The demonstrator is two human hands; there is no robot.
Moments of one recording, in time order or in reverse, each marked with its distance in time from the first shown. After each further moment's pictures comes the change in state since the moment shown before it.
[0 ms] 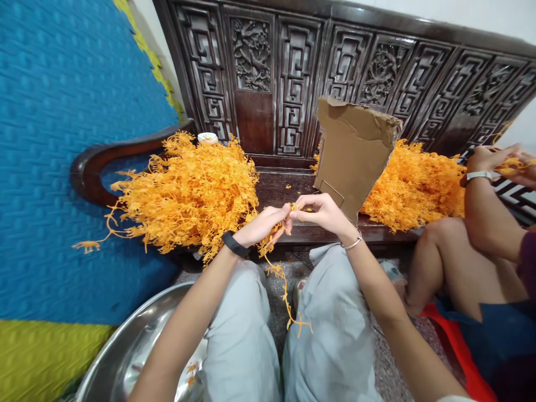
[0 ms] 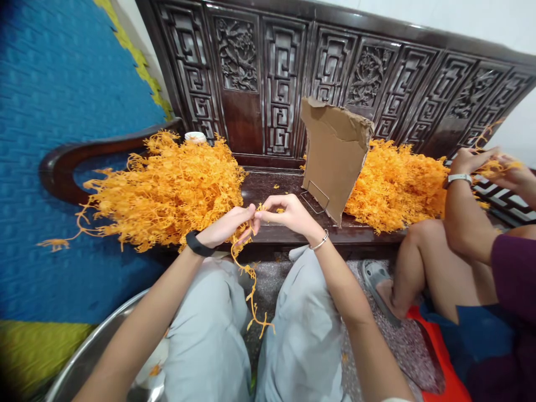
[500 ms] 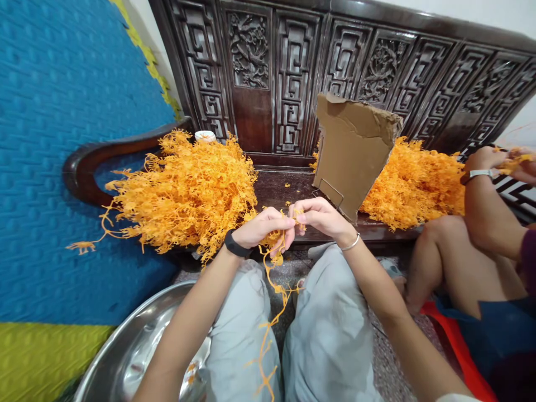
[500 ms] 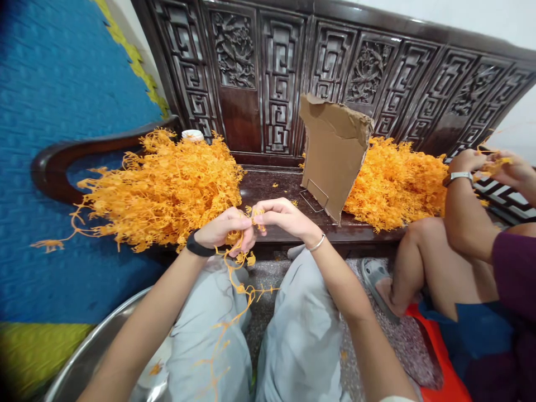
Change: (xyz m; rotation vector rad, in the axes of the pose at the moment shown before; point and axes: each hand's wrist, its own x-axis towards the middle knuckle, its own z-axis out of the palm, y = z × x) left_hand -0.005 0.008 0.001 -0.216 -0.268 0.058; right_hand -0.001 -0.004 0.008 0.512 -0.216 0.012
